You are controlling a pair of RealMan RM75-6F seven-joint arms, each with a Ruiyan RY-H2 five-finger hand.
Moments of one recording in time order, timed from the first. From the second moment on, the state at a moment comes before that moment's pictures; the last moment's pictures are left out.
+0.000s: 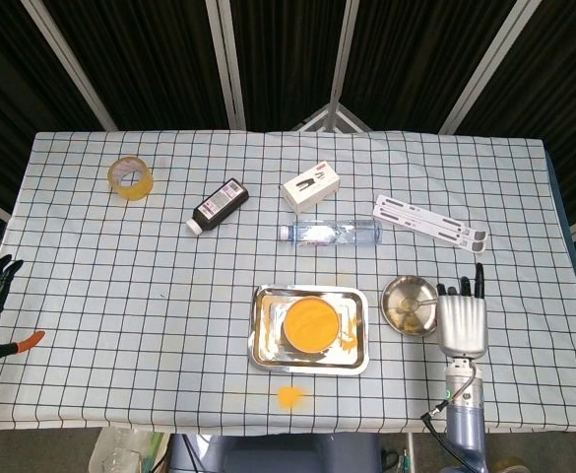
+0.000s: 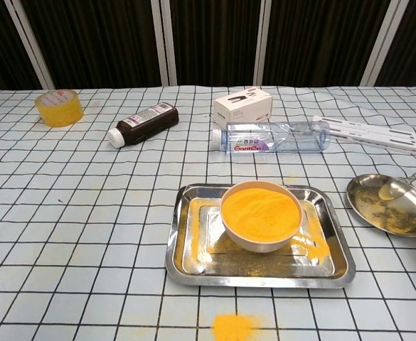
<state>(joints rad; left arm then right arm) -0.12 -1.09 -0.08 -1.68 1.40 1.43 0.05 0.21 -1.66 0.24 -1.54 -1.27 1.46 -0.91</state>
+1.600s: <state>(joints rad) -0.11 -1.09 -0.06 -1.68 1.42 1.44 0.03 0.18 -1.43 0.13 -1.61 -1.33 1.50 -0.66</state>
